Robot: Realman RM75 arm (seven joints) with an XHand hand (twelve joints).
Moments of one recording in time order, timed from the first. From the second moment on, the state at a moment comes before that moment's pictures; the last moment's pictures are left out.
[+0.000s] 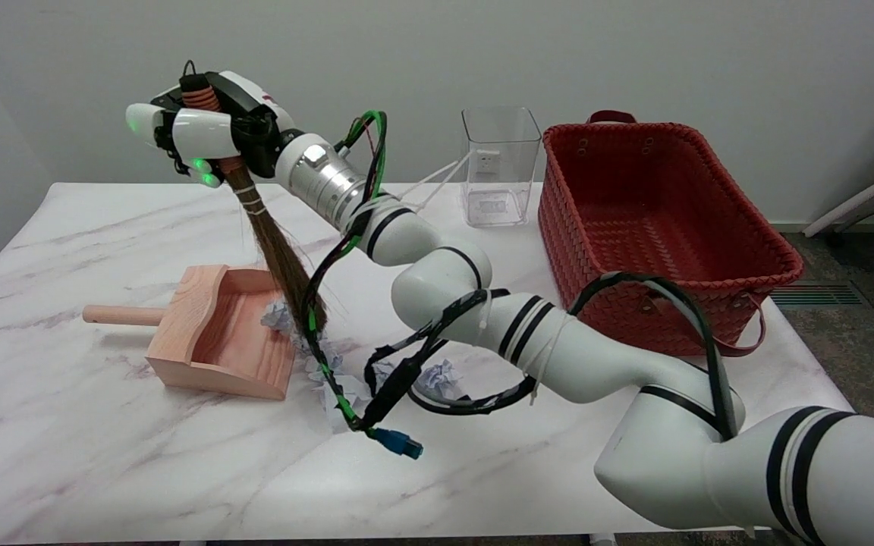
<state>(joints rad) 0.80 -1.63 -2.20 0.95 0.55 0.16 1.37</state>
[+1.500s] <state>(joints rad) 0.62 -1.46 -2.10 1.08 0.53 0.24 1.19</state>
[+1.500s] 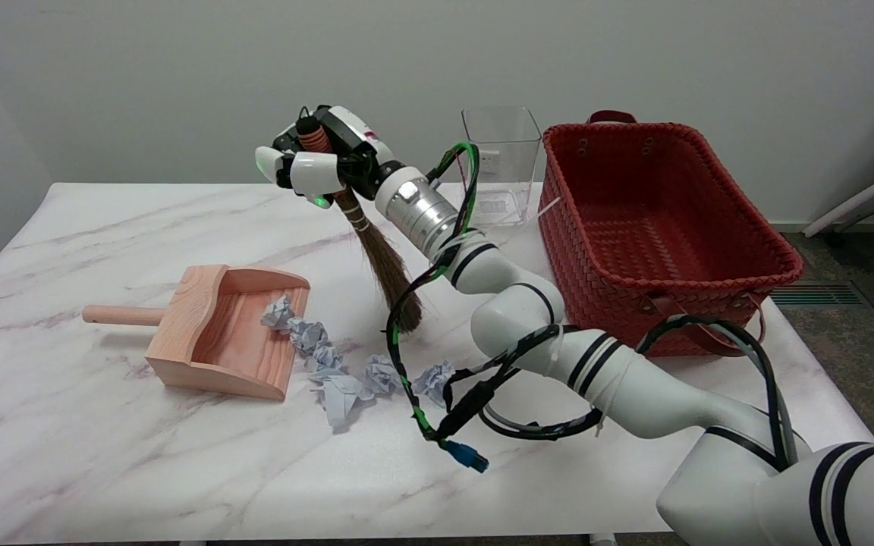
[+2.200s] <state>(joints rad) 0.52 -1.50 -2.08 1.19 0.56 0.26 0.84</state>
